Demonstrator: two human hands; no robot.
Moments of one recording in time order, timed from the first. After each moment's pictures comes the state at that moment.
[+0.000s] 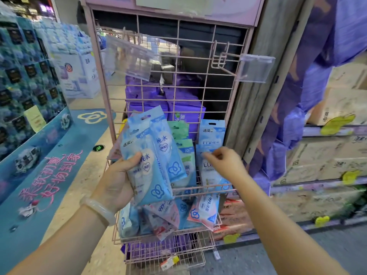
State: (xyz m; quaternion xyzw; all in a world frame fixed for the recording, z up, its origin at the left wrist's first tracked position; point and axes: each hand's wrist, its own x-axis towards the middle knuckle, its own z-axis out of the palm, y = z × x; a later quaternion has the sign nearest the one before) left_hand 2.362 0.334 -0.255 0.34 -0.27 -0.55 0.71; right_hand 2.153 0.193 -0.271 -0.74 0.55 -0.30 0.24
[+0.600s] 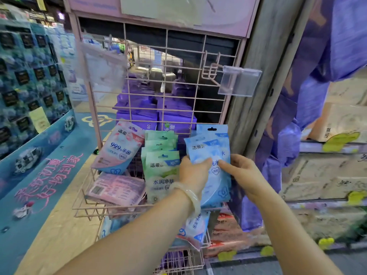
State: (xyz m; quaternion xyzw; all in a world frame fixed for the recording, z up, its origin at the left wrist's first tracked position) left_hand 2.212 0.223 -0.247 0.53 -0.22 -0.47 0.68; right_hand 2.092 0.169 -0.252 -0.61 0.40 -0.41 0.54
